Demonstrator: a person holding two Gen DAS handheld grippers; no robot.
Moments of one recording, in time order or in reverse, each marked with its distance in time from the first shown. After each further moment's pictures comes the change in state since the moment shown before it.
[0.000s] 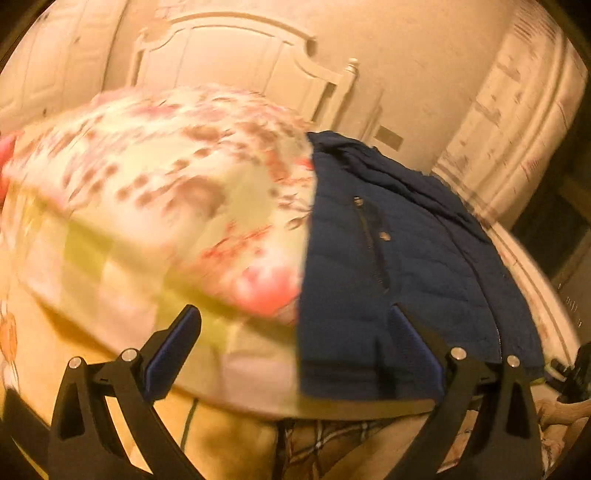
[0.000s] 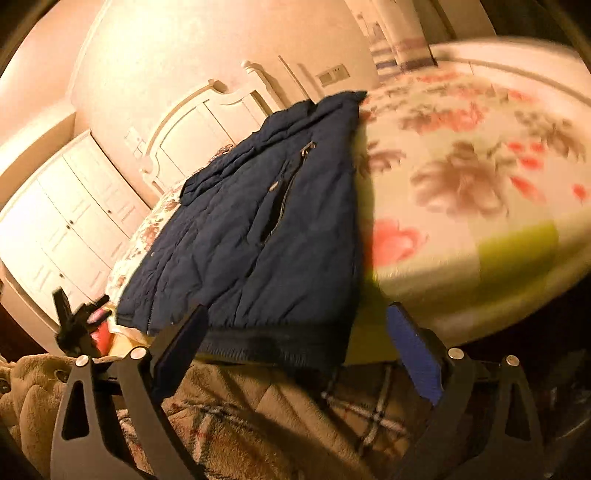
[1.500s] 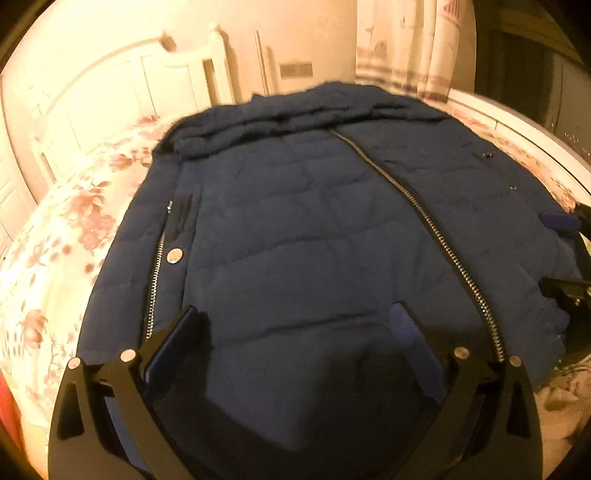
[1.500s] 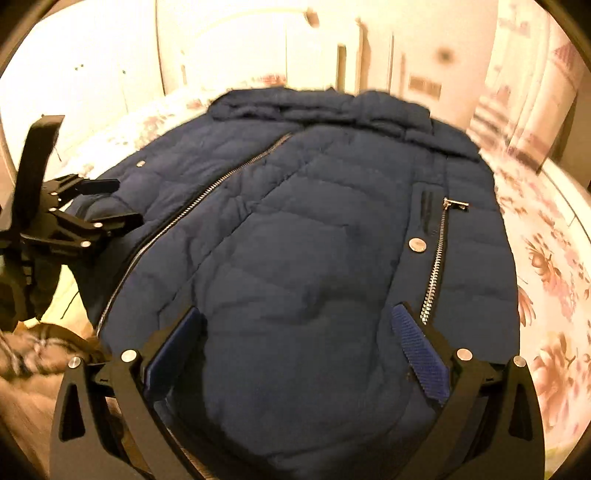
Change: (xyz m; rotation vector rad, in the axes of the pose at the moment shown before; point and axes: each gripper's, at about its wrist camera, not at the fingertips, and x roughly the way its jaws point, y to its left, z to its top) left arm 0.098 -0.195 -0.018 0.549 0.138 0.069; right arm 0.119 0.124 0.036 -0.586 0.162 -0.222
